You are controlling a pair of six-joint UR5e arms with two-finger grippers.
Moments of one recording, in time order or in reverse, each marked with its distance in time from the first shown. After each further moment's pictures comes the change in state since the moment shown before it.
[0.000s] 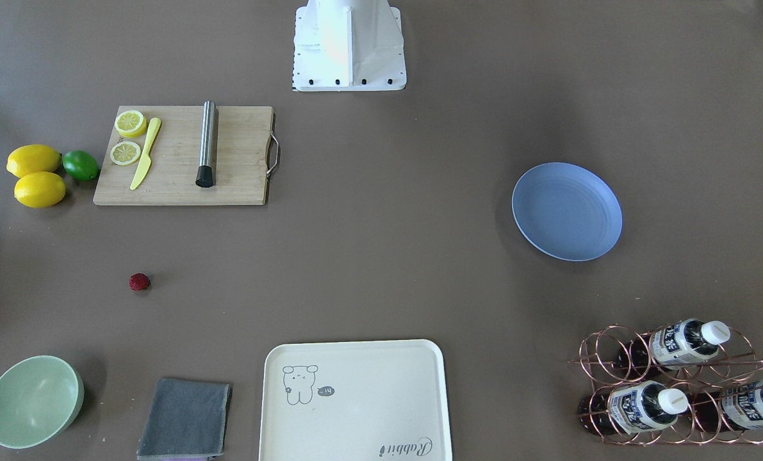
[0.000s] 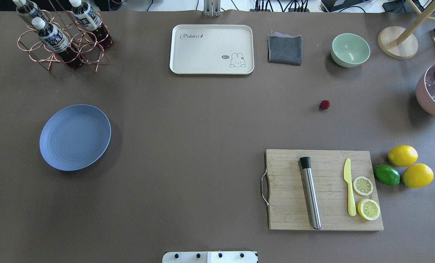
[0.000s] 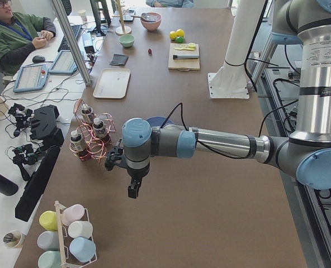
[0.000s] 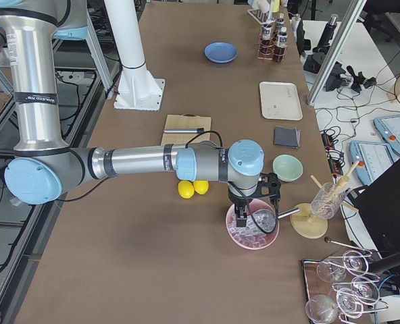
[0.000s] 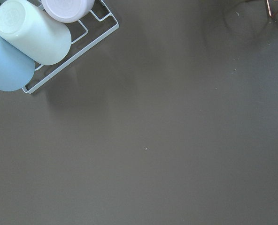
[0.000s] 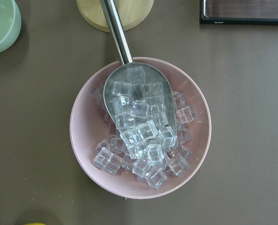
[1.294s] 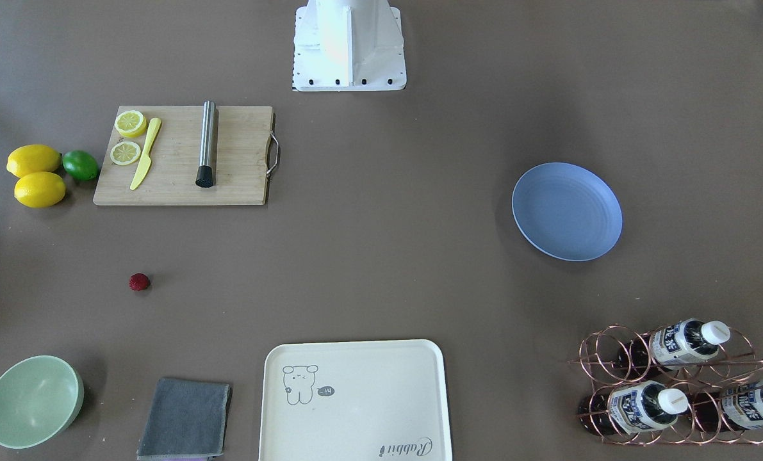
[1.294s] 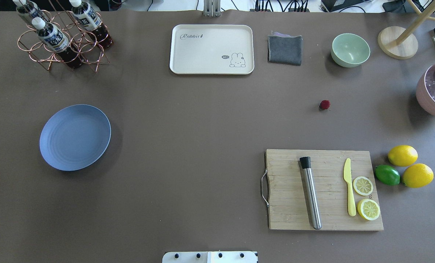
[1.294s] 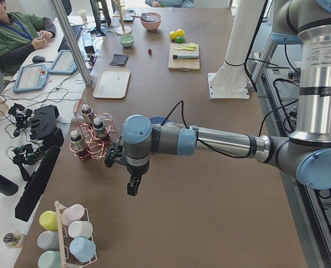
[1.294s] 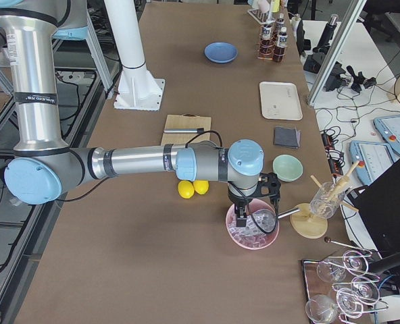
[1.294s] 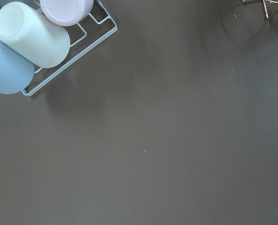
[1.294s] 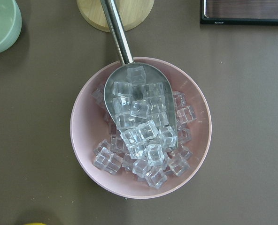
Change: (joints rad) left arm 0.001 0.000 -0.023 -0.002 -0.001 -0.001; right arm 0.000 0.000 0.003 0.000 0.000 0.000
